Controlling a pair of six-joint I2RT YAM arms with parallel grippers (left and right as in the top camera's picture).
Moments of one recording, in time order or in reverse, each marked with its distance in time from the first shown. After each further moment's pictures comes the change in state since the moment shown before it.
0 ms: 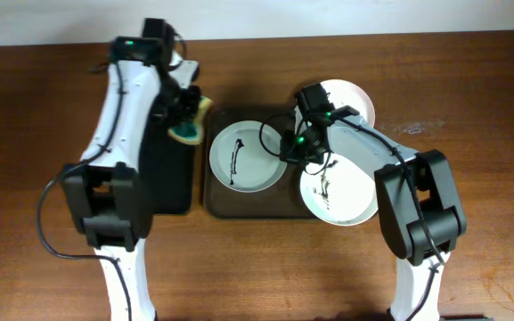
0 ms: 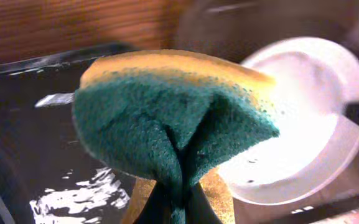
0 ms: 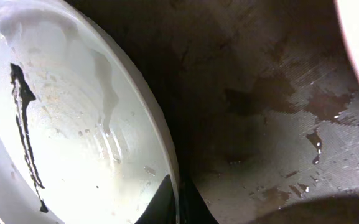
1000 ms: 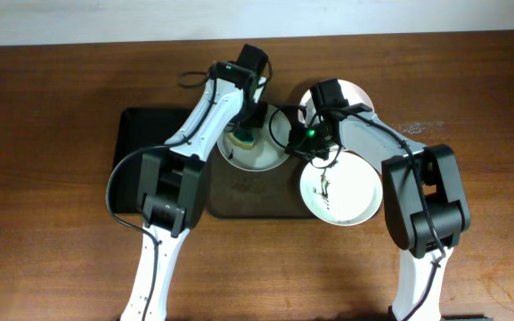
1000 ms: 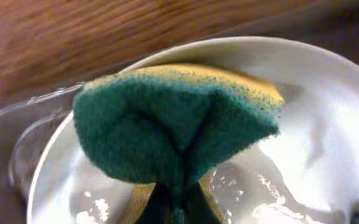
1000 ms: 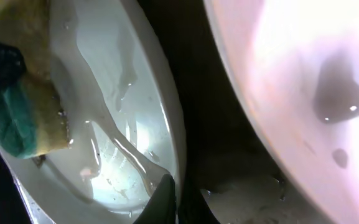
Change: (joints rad) left arm -0.278 0.273 0.100 0.249 -0.134 -0.143; right arm -0.072 0.032 0.002 0.056 -0.118 0.033
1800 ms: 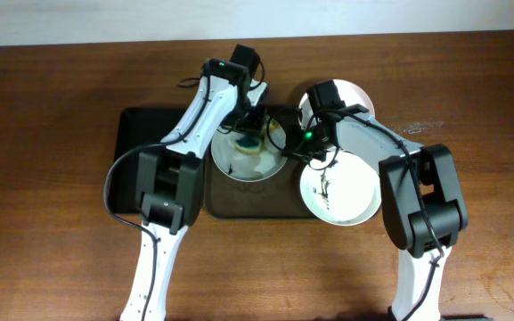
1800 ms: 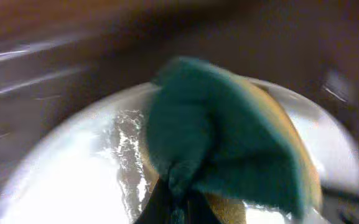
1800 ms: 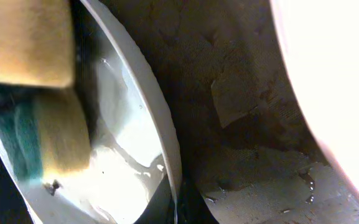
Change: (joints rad) left arm 0.023 0.022 0.029 -0.079 0.060 -0.061; right arm 0.010 0.006 0.000 -0.003 -0.015 -0.029
